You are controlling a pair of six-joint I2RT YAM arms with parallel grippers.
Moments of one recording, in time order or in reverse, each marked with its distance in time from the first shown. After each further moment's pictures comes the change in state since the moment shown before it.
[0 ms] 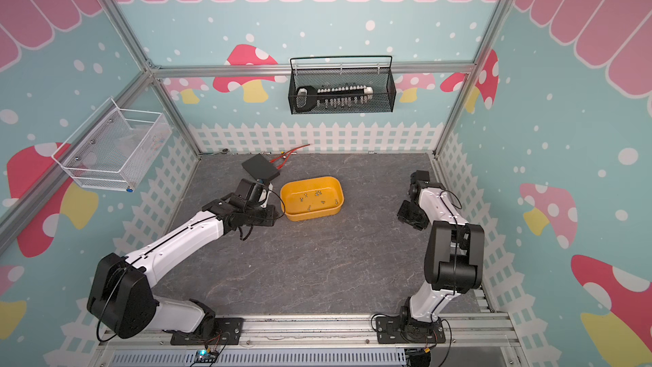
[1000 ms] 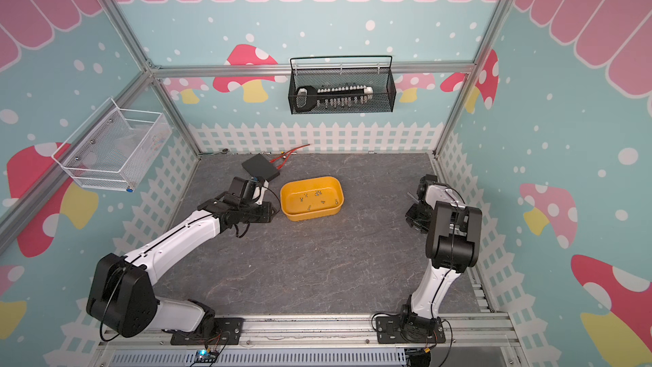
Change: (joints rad) left arm 0.070 0.000 -0.019 0.050 0.073 0.006; right arm -0.109 0.201 0.074 0.036 0.011 0.059
